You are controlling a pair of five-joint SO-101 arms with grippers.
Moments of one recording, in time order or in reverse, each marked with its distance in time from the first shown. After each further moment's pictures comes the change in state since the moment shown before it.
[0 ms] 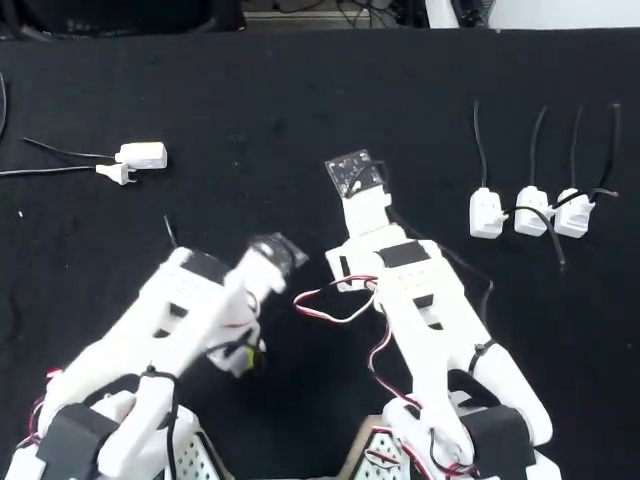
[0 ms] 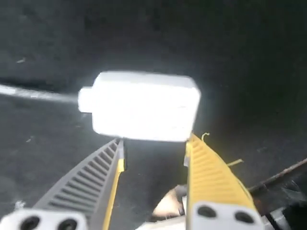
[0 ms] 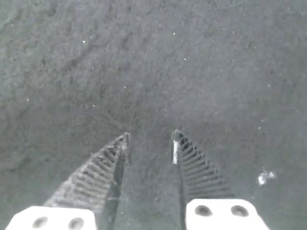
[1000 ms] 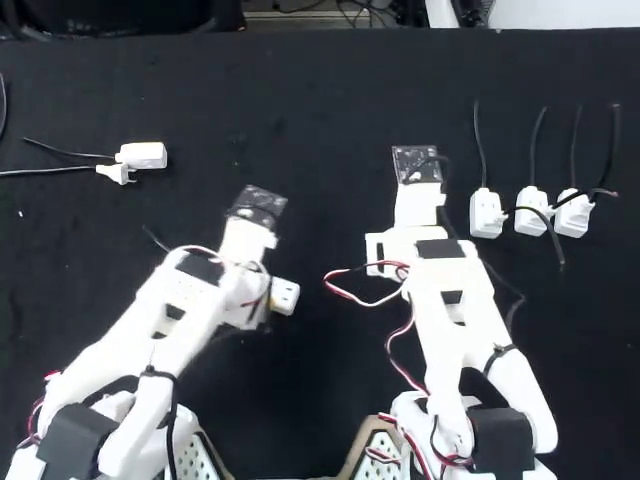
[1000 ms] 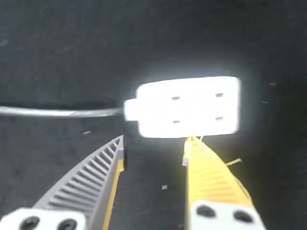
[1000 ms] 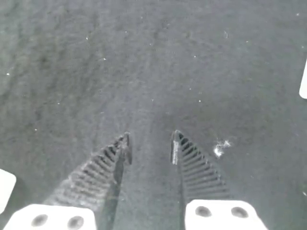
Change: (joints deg) left arm -0.3 0.0 2.8 -23.8 17.8; right arm 11.5 0.0 0.0 0.0 -8.3
